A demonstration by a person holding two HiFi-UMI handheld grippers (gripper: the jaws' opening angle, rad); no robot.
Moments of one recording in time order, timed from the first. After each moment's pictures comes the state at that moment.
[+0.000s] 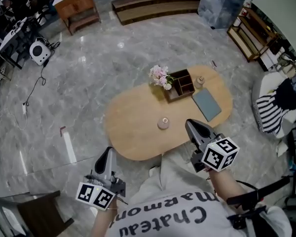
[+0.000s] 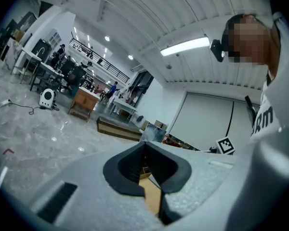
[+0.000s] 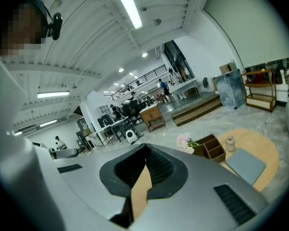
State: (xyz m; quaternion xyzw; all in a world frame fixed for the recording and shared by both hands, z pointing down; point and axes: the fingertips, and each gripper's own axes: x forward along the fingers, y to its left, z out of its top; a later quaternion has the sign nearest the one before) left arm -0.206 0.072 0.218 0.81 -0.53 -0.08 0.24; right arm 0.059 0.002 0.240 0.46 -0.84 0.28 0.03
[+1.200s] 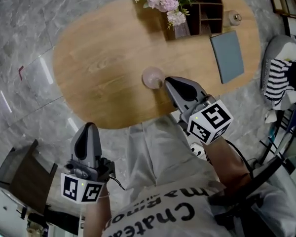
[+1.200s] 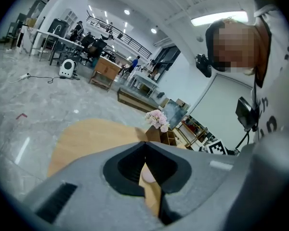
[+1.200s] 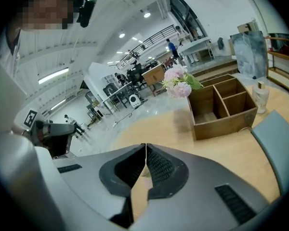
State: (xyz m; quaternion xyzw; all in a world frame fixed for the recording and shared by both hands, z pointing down) left arm -0.156 -0.035 0.462 0.73 -0.56 0.02 0.38; right arm 0.043 -0.110 0.543 0.33 -0.85 0.35 0.20
